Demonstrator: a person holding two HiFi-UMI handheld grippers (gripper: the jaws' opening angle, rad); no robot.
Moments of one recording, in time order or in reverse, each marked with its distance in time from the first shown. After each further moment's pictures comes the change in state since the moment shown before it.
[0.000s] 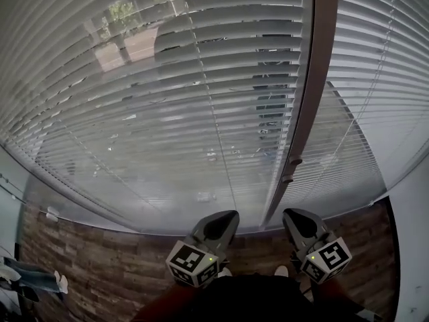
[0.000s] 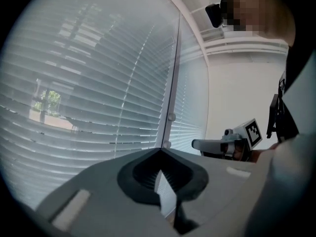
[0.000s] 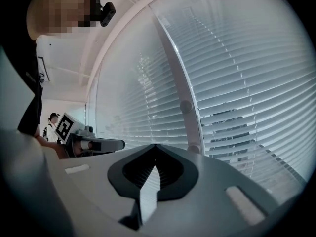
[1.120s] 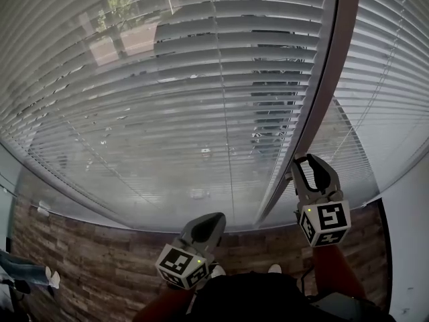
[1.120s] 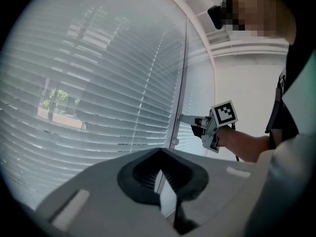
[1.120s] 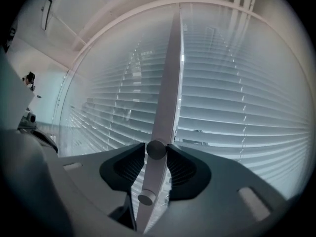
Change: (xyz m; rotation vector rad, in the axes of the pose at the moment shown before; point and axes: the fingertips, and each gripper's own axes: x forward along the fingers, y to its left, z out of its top) left arm -0.036 0.027 -0.006 -0.053 -0.014 0.062; right arm 0.054 -0.069 0.080 -0.317 0.019 -0.355
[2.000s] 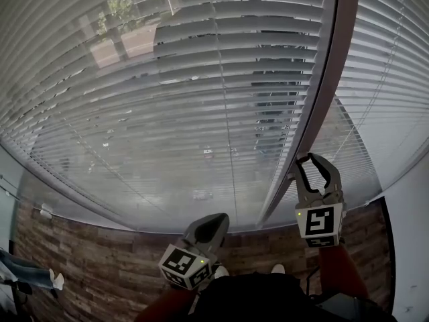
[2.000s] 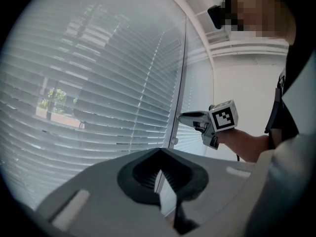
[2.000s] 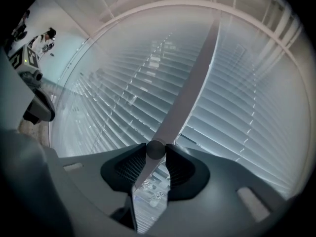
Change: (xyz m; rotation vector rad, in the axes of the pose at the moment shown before) left arm 0.004 0.001 -0.002 0.008 0.009 -0.013; right arm 0.004 0.005 0.000 -0.345 0.069 -0.062
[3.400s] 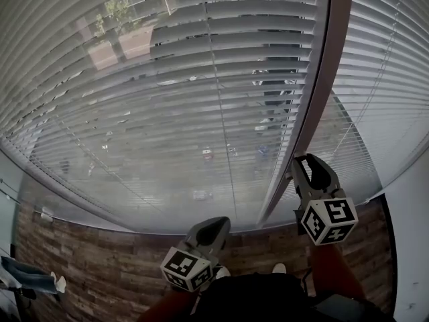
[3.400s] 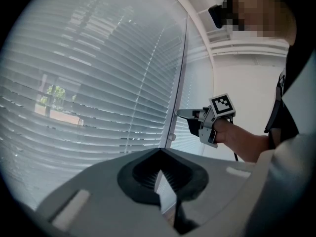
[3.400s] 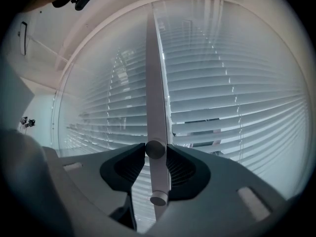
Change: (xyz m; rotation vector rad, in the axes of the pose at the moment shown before) left arm 0.000 -0.007 -0.015 -0.013 0.027 -0.016; right arm -0.003 -0.005 -0.008 0.592 -0.070 0.066
